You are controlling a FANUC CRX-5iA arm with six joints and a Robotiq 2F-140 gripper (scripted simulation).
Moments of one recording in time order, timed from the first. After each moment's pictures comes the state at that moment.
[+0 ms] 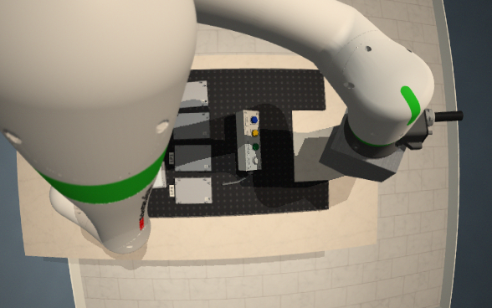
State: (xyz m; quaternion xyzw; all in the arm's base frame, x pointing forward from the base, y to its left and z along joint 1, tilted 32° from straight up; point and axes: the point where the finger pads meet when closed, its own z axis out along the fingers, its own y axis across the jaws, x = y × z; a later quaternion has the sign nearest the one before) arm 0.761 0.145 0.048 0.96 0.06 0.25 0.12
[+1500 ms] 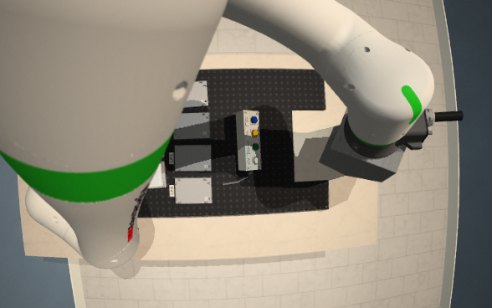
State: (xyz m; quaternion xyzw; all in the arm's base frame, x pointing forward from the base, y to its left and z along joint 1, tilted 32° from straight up) arm 0.734 0.156 0.095 0.96 0.06 0.25 0.12
